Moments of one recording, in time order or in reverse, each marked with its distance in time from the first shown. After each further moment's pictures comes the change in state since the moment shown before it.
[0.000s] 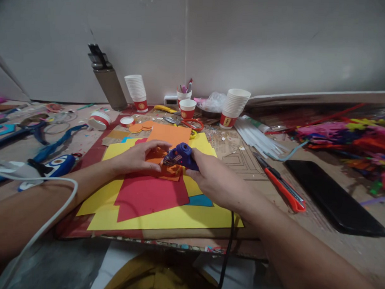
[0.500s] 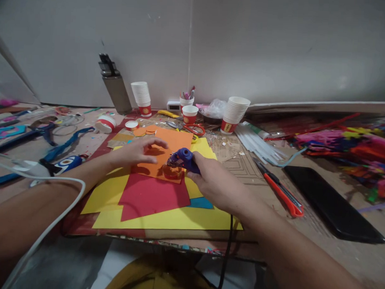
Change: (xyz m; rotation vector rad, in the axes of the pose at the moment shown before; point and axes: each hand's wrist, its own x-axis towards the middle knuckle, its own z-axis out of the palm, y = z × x) left_hand 0.003 0.004 -0.028 0.253 0.038 -0.003; right_hand -0.002 -0.007 -0.003 -0.118 -0.014 0.040
